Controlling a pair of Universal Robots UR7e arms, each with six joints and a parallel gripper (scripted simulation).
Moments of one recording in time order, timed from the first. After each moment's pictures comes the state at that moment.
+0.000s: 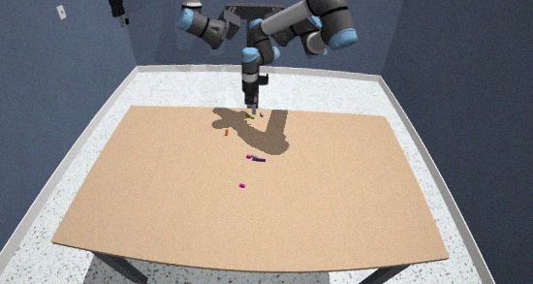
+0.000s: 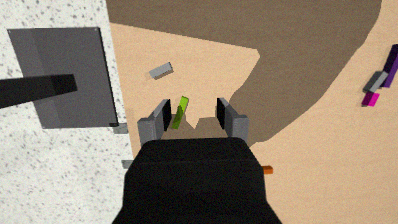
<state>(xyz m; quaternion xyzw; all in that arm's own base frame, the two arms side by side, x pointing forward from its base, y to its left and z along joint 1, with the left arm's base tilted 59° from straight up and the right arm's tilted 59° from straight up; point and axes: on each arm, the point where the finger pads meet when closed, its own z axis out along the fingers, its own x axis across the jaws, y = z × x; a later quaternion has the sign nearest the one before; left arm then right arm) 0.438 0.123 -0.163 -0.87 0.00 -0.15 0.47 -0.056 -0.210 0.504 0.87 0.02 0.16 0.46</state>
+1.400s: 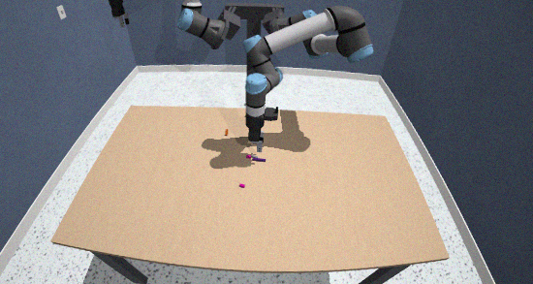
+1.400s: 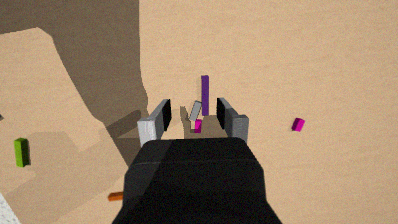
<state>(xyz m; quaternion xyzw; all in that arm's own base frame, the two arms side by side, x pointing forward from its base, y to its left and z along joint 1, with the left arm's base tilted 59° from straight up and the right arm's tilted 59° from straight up) 0.688 0.100 -0.054 -0.87 0.04 -0.14 0.47 -0.056 -0.210 0.504 0.87 0.02 0.16 0.46</state>
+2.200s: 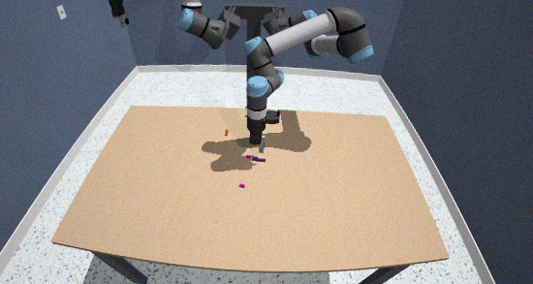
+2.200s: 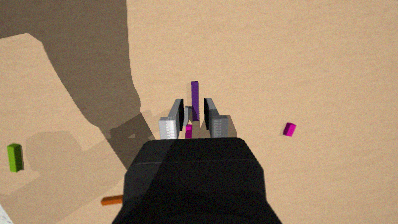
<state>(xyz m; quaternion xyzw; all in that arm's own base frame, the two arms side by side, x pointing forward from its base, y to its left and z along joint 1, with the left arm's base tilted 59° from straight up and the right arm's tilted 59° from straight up) 0.703 0.102 -0.045 -0.87 0.04 -0.13 0.47 -0.056 -0.210 0.504 0.87 0.02 0.16 0.46</state>
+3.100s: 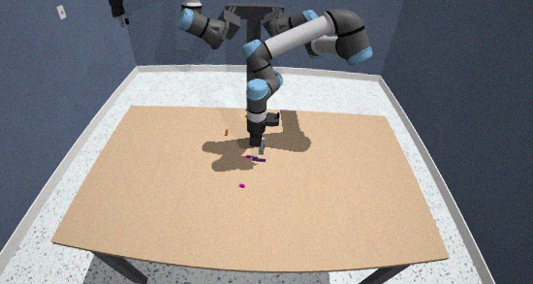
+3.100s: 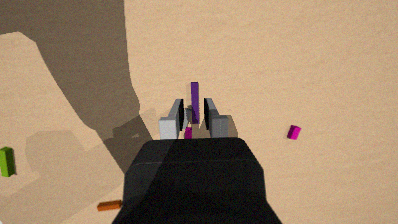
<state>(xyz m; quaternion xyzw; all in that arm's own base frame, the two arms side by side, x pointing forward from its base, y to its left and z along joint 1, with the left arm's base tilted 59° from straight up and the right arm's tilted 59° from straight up) 0.706 0.112 -0.051 -0.87 0.04 -0.13 0.47 -0.056 -0.210 0.504 0.87 0.02 0.16 0.46</state>
